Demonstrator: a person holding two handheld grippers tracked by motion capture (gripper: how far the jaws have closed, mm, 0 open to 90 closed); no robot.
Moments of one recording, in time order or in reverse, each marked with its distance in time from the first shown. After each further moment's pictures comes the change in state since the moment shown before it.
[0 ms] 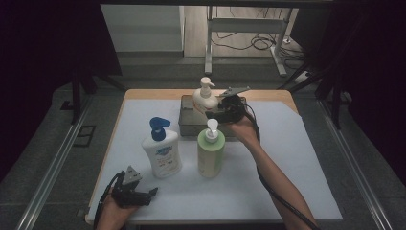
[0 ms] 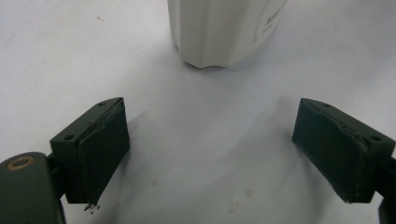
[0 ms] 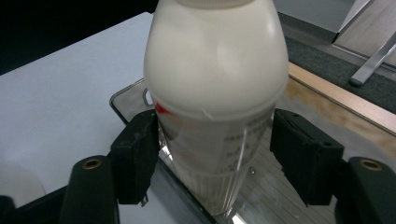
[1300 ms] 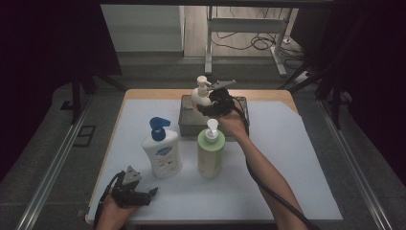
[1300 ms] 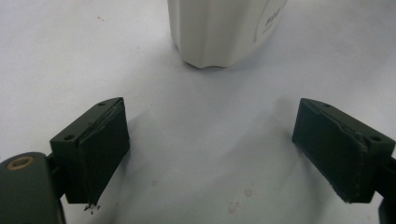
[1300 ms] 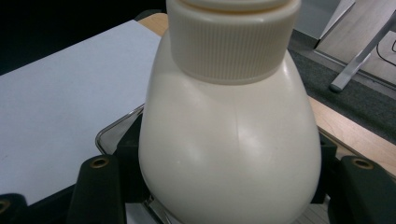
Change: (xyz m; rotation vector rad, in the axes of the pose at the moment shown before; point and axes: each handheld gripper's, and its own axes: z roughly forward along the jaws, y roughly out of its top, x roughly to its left) left arm 0.000 0.000 0.000 0.000 -0.001 0.000; right arm 0.015 0.031 0.026 0.010 -0.077 -0.036
